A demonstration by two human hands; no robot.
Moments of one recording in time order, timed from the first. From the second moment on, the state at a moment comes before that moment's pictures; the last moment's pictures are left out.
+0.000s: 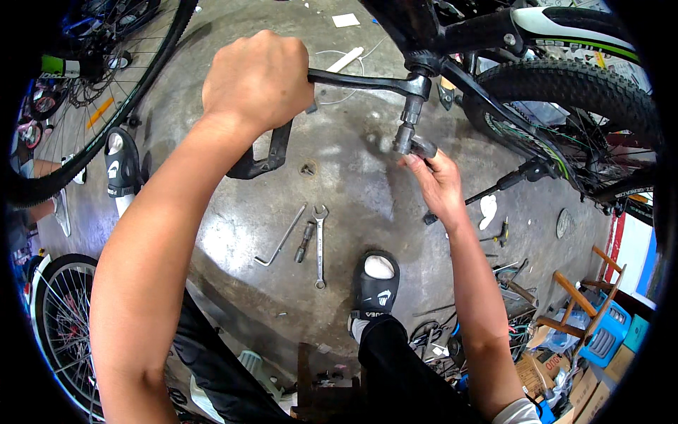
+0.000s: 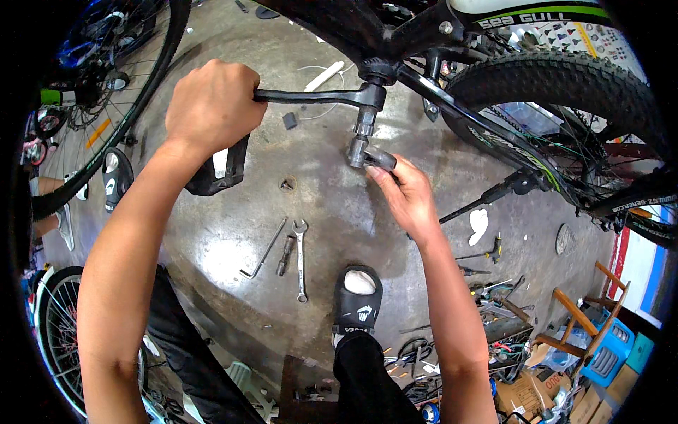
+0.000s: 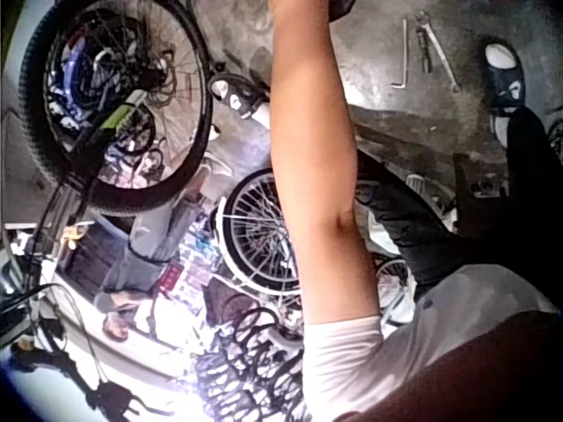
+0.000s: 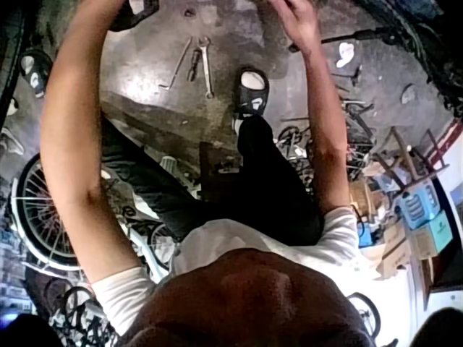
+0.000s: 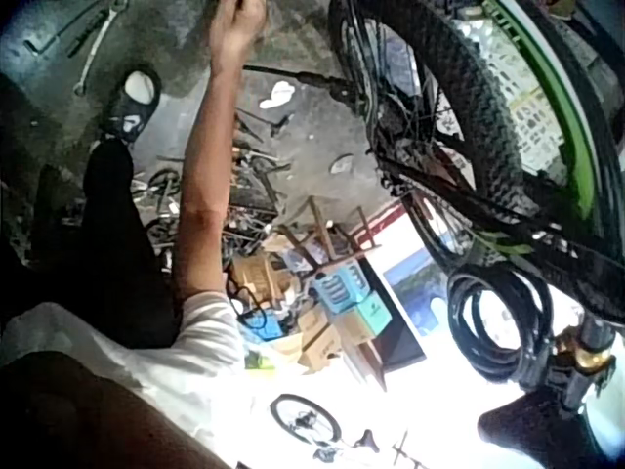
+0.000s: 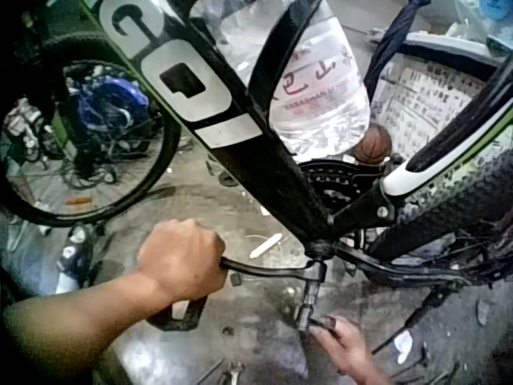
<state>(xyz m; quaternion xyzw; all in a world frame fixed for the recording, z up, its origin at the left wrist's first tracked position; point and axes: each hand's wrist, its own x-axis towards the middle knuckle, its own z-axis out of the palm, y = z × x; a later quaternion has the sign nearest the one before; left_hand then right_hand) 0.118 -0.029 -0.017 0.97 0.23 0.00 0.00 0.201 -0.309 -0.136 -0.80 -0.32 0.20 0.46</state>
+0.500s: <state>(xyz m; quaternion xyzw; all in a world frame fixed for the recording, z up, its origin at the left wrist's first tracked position) 0.121 -0.034 -0.012 0.97 0.23 -0.03 -0.01 0.228 -0.292 -0.134 -0.79 -0.46 0.14 0.38</state>
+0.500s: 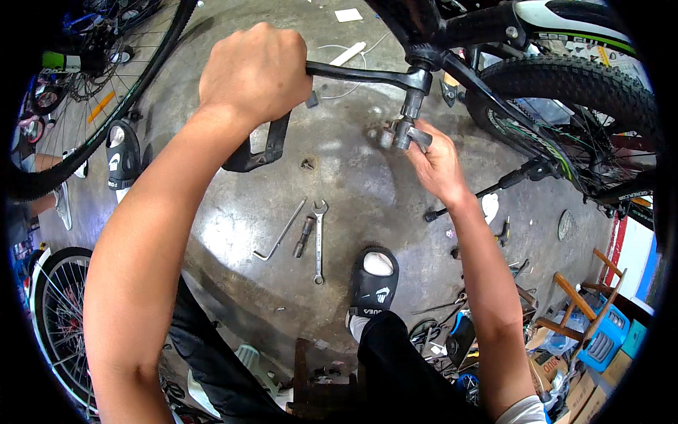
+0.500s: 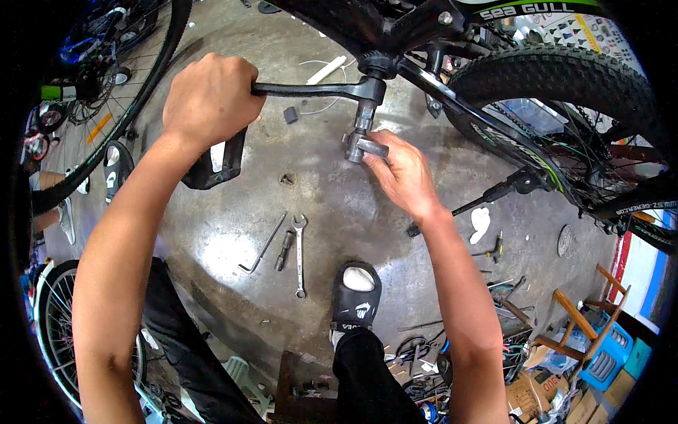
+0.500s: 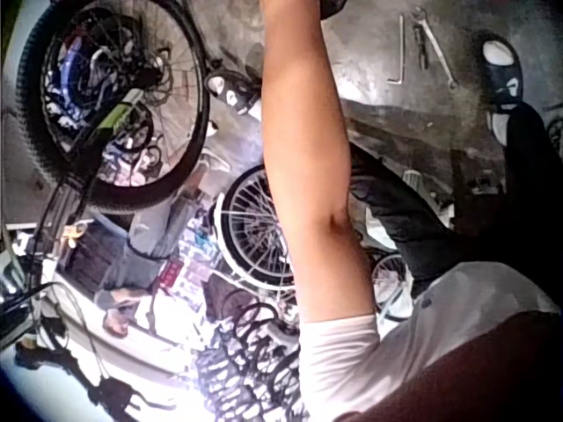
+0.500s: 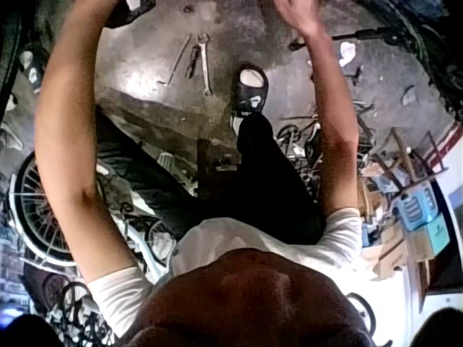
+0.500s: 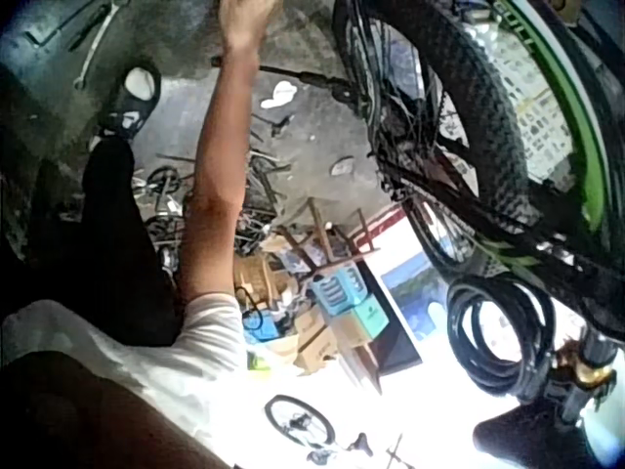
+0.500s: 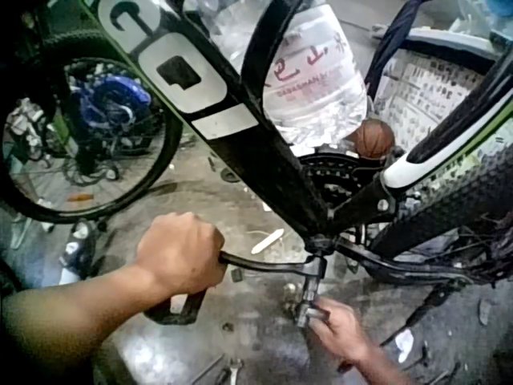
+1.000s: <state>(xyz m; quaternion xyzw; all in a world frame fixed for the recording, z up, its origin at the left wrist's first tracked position) 0.120 -0.034 -0.008 0.97 0.22 -0.05 -0.03 0.236 -0.340 -0.189 -0.78 -0.34 0.35 0.39</state>
